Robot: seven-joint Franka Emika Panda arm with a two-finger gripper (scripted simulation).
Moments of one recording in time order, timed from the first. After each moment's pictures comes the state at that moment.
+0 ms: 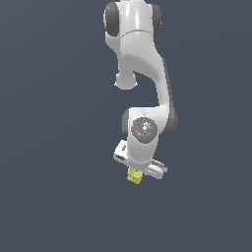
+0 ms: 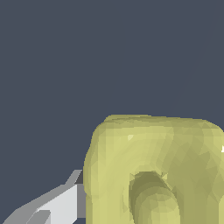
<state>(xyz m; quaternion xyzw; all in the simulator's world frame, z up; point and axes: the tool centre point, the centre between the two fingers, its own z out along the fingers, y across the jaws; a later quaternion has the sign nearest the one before) 0.106 0.047 0.063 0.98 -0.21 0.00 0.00</state>
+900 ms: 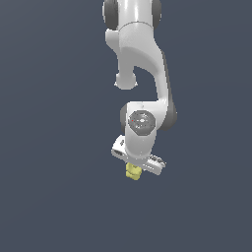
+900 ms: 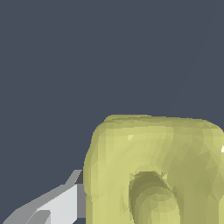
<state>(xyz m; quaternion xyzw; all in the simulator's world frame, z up) 0.095 0.040 0.078 0.98 -0.21 0.00 0.00</state>
